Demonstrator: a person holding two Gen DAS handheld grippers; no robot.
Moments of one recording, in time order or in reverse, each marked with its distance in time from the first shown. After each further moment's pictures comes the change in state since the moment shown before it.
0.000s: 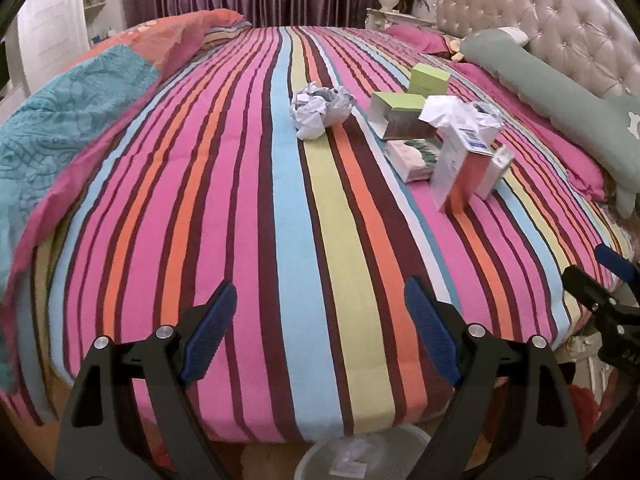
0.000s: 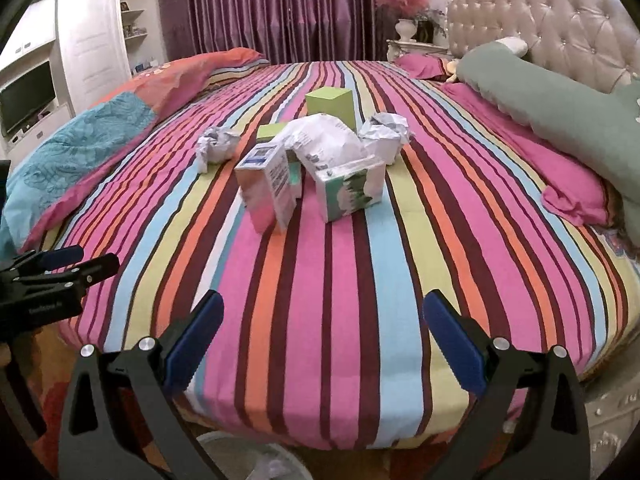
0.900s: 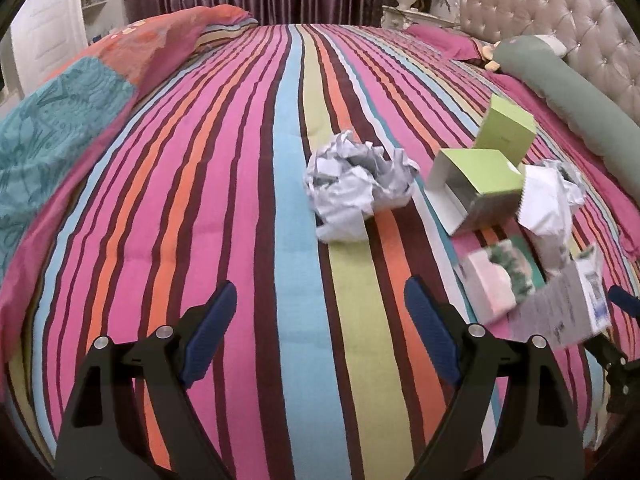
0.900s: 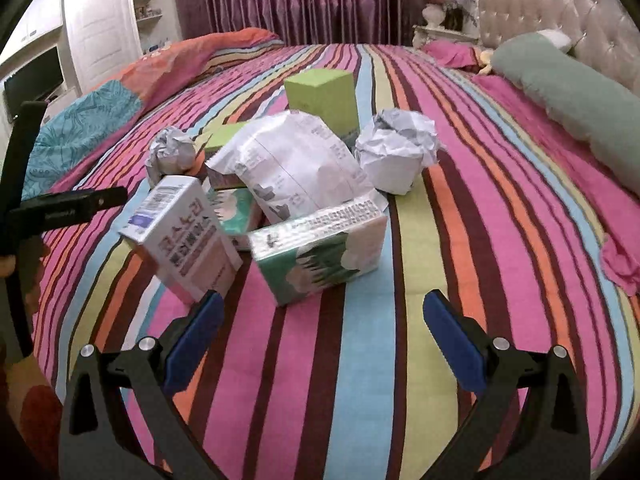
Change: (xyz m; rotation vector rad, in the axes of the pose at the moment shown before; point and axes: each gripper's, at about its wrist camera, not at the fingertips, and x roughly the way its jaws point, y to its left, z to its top) left arm 0.111 0.015 0.117 -0.009 0.009 0.041; right arm 0.099 -0.037 0.056 -0.055 0.071 0.085
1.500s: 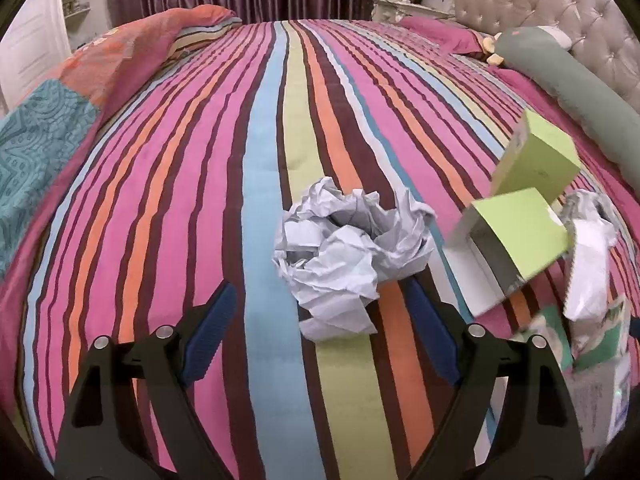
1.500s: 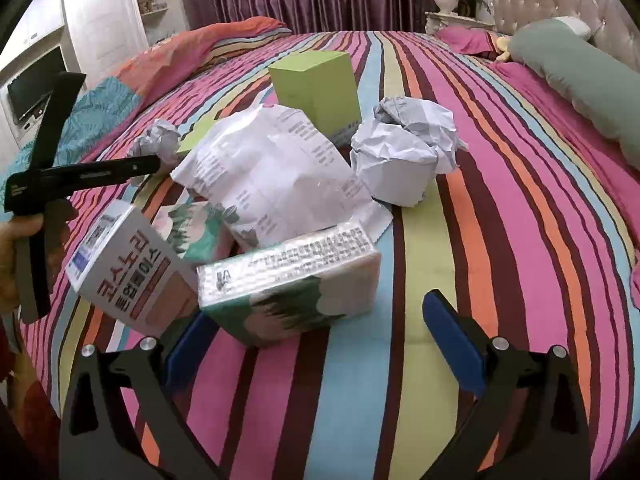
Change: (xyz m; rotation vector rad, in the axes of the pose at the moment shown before) left arm 0.057 -0.010 0.054 0.038 0.021 -0.010; right arm 0.031 -0.014 0.019 -0.006 0.041 0.052
